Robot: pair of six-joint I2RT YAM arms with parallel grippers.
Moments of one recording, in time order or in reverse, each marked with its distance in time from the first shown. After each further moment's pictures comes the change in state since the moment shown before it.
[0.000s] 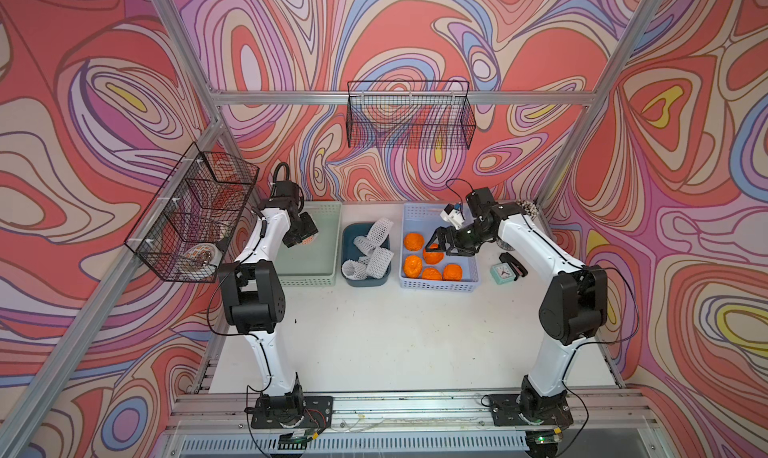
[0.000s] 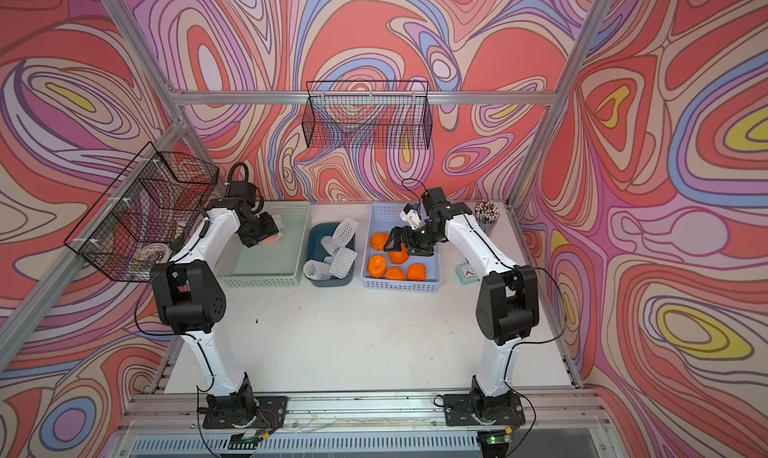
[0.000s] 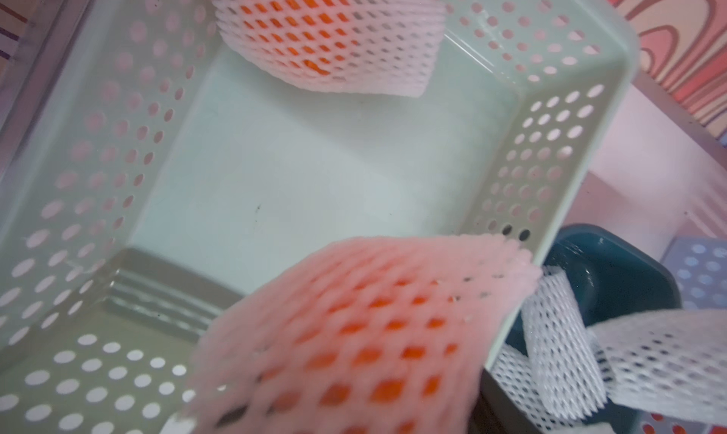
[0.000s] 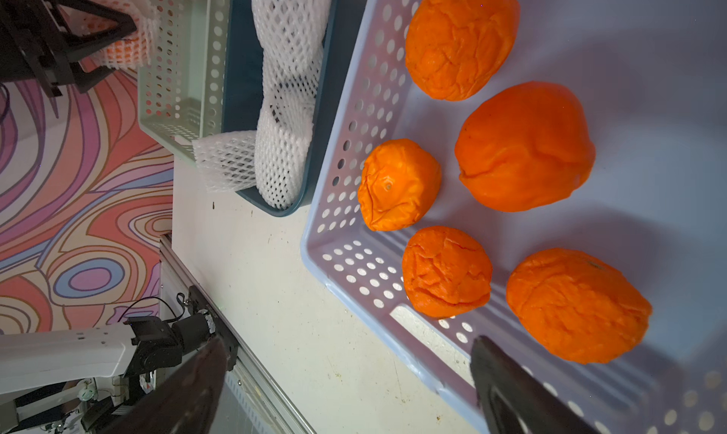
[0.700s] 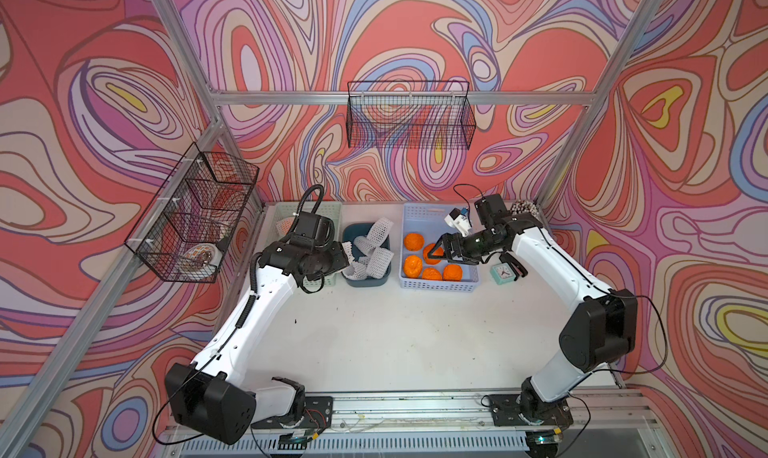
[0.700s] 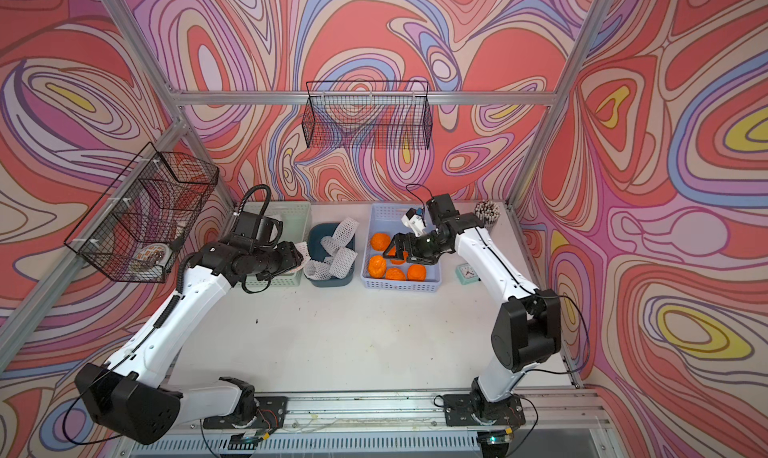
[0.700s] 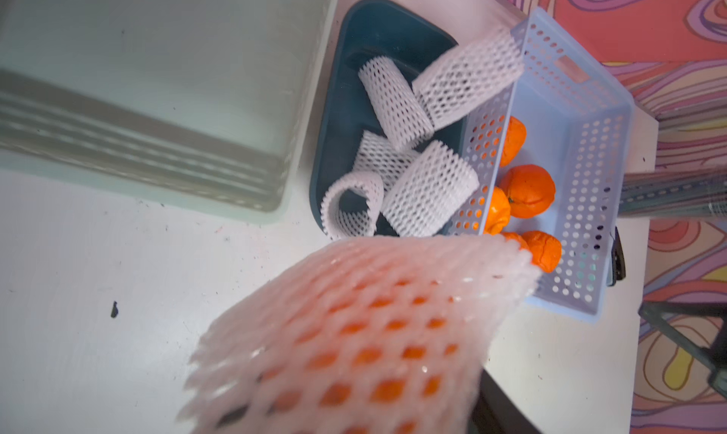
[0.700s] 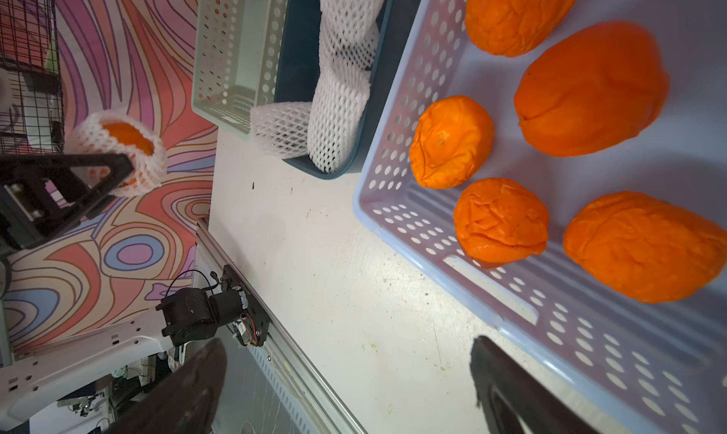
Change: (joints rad) left arm -0.398 -0.674 -0.470 -0.032 -0.010 -0.196; right arm 0.039 -0.214 -0.193 0.041 -0.062 0.053
